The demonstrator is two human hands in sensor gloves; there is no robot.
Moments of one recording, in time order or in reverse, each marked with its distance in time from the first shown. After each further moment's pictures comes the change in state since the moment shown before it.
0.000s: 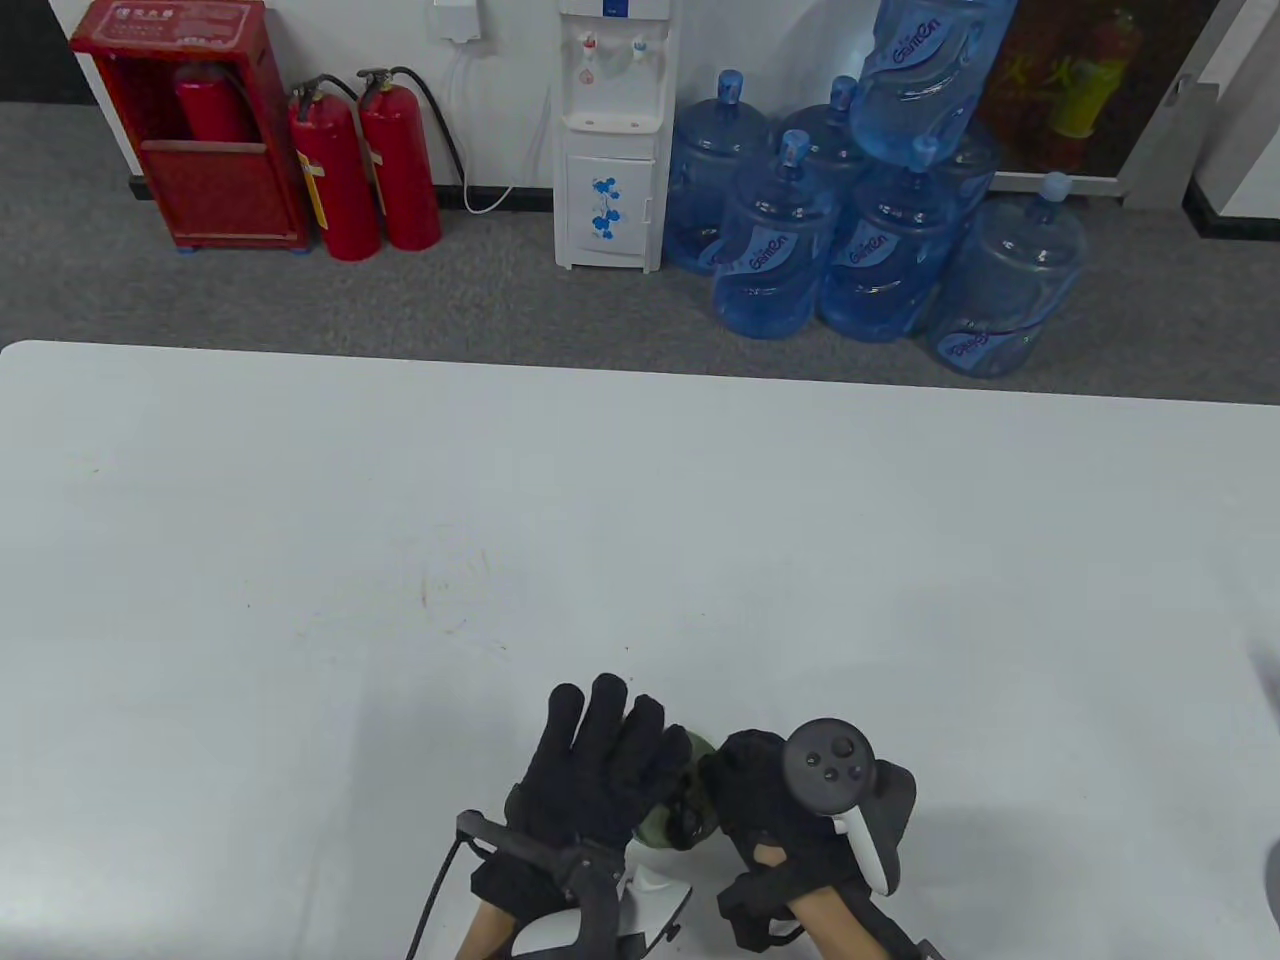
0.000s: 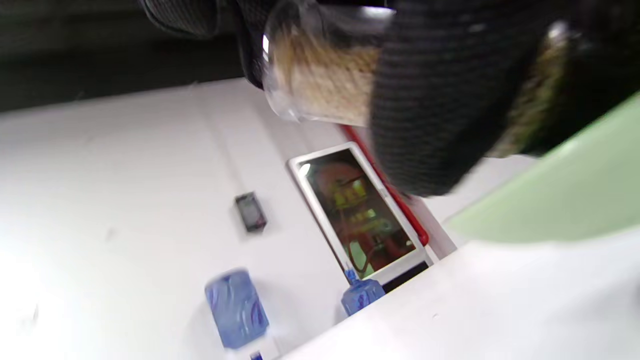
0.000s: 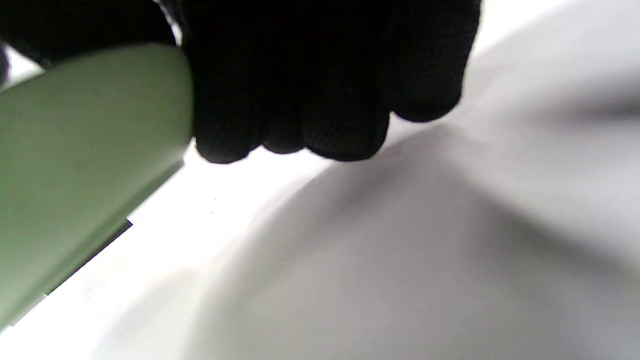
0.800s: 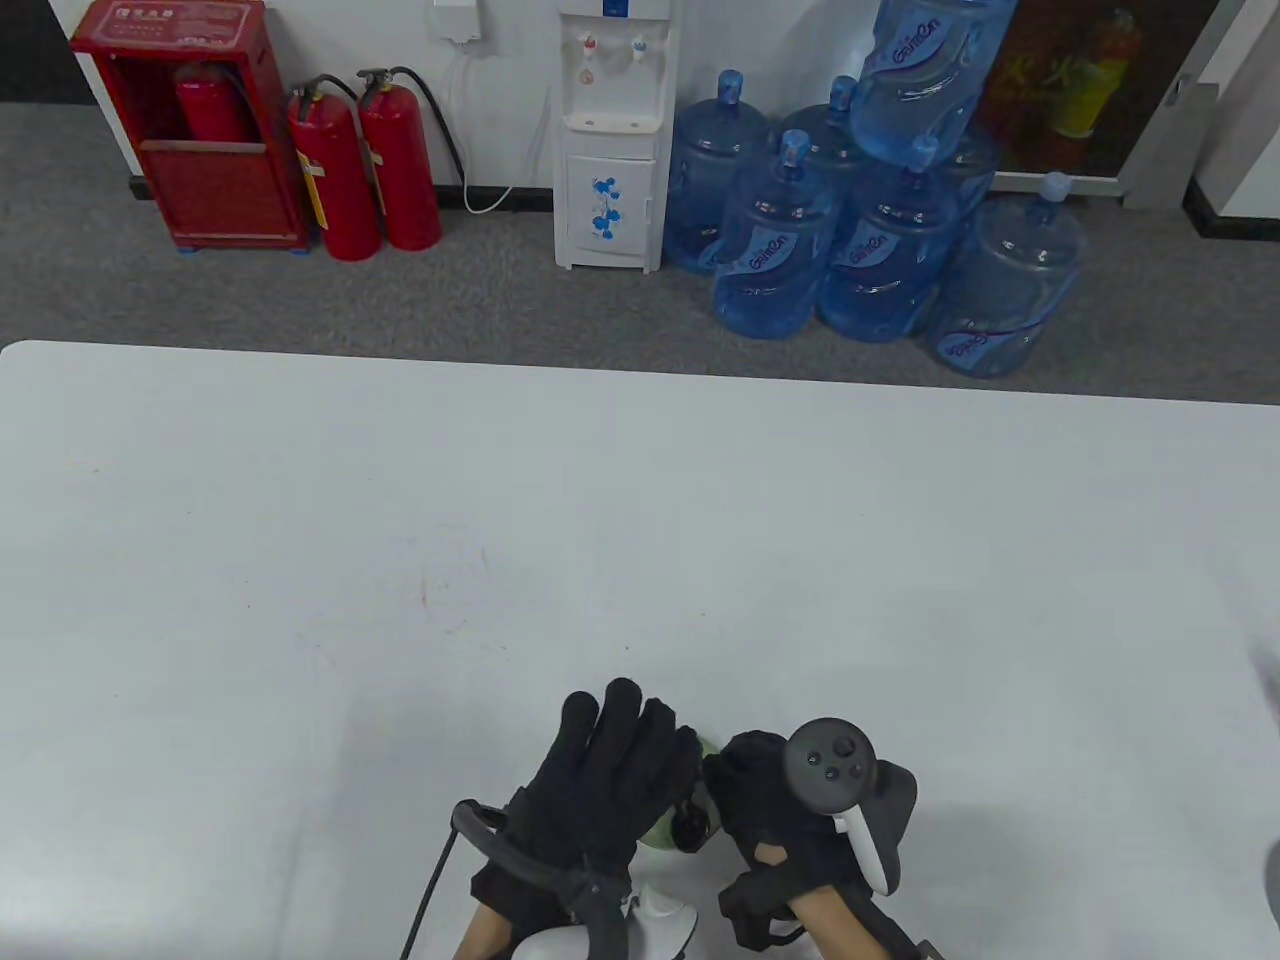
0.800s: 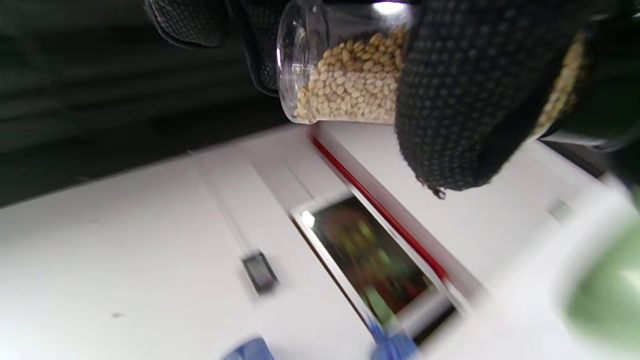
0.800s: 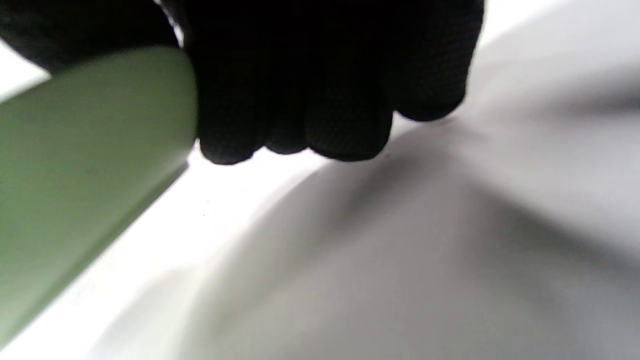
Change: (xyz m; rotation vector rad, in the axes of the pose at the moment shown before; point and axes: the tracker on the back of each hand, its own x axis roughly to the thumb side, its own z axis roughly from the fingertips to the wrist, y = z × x) left_hand -0.006 0.010 -0.001 0.100 0.096 0.090; right_hand 0.000 -0.002 0.000 -0.017 0.009 0.004
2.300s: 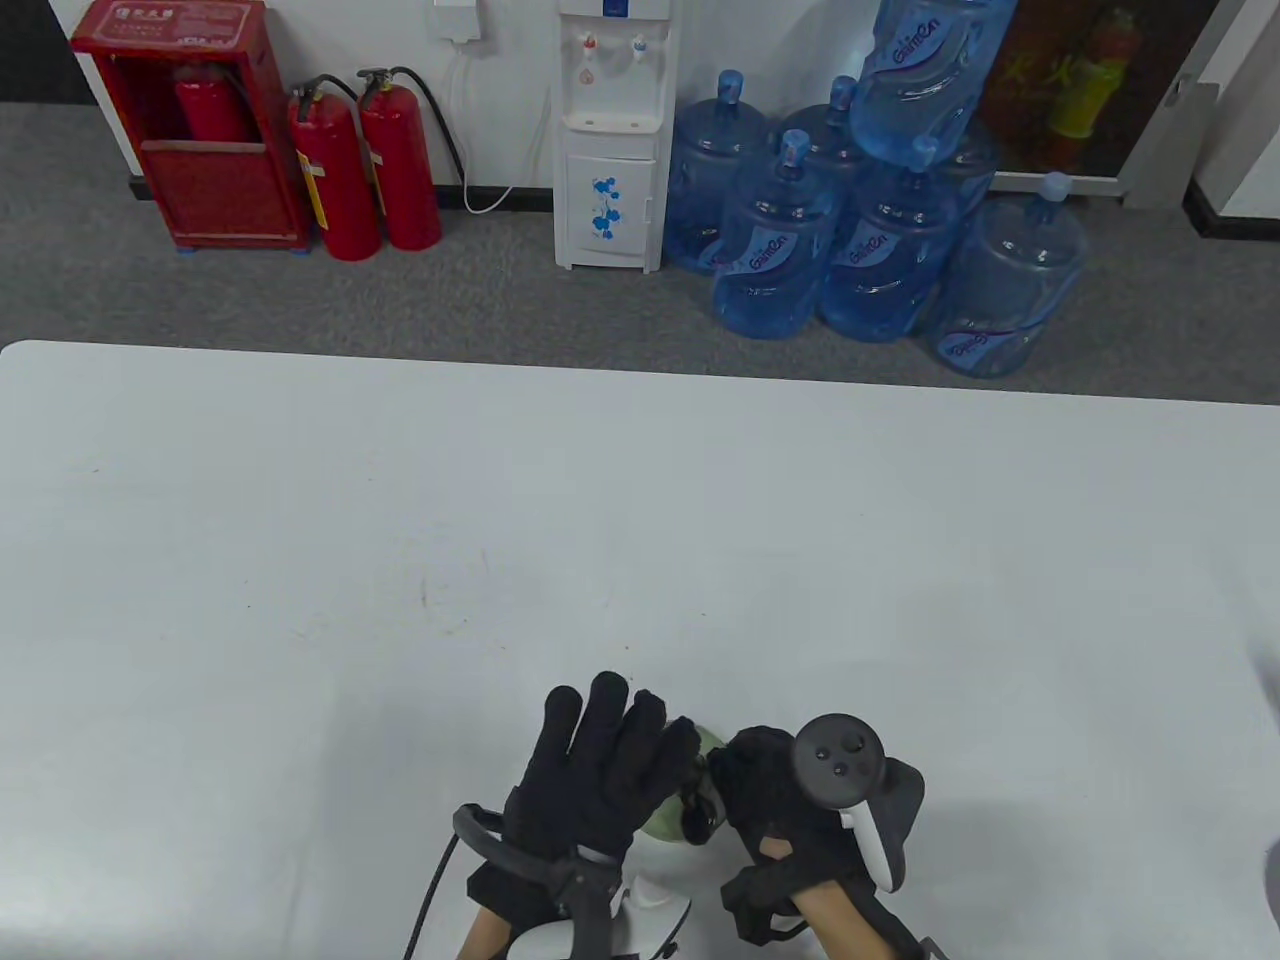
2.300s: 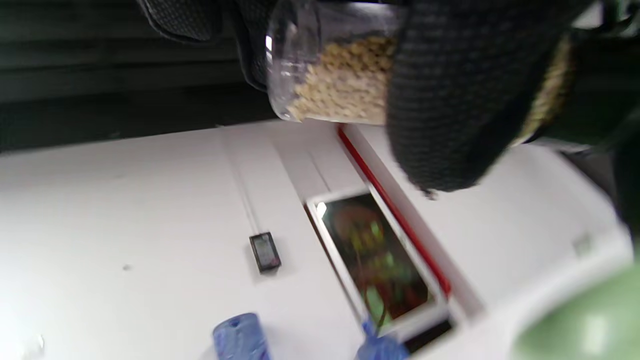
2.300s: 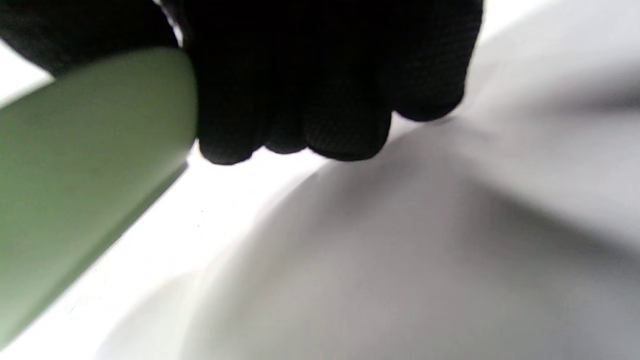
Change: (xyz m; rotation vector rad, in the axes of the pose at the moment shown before) left_hand -0.004 -0.002 -0.003 -0.066 0.071 0.130; right_hand -0.003 -0.002 -0.003 -0.006 0.023 -0.012
